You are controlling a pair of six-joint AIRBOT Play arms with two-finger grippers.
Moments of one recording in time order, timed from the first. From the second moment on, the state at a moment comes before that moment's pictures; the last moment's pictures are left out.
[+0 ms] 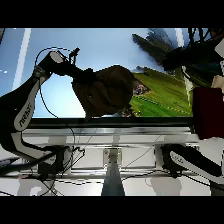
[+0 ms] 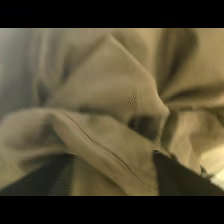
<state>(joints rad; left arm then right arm) -0.18 -1.68 1.32 0.87 -1.08 -1.40 0.14 -1.13 1.44 -1.37 1.30 1.21</state>
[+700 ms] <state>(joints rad) -0.17 -1.43 1.52 0.86 -0.98 -1.23 -0.12 -1.13 1.21 -1.39 1.39 1.21</state>
